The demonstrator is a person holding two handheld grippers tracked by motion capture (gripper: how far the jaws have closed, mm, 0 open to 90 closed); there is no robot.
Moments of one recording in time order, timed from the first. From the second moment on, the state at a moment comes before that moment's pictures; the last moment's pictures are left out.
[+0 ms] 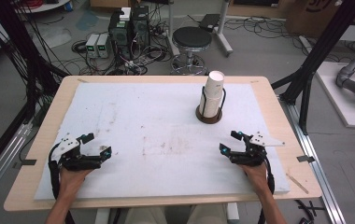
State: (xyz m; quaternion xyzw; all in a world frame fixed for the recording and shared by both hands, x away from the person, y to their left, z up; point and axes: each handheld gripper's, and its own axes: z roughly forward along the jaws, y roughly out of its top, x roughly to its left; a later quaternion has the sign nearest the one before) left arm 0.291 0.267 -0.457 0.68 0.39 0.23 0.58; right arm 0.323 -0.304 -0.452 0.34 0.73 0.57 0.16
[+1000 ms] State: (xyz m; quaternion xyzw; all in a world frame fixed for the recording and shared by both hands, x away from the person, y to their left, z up) left arm 0.294 0.269 -0.457 0.68 0.39 0.21 0.58; right arm 0.355 -0.310 -0.329 0.31 0.79 0.50 0.17
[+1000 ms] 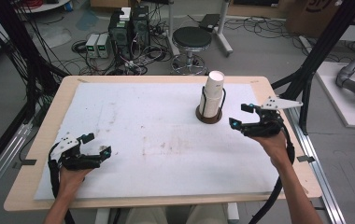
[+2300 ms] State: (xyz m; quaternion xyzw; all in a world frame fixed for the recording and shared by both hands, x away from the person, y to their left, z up) left arm 0.295 0.270 -0.457 0.68 0.40 0.21 0.58; right arm 0.475 -0.272 -0.233 0.30 0.88 0.33 0.15
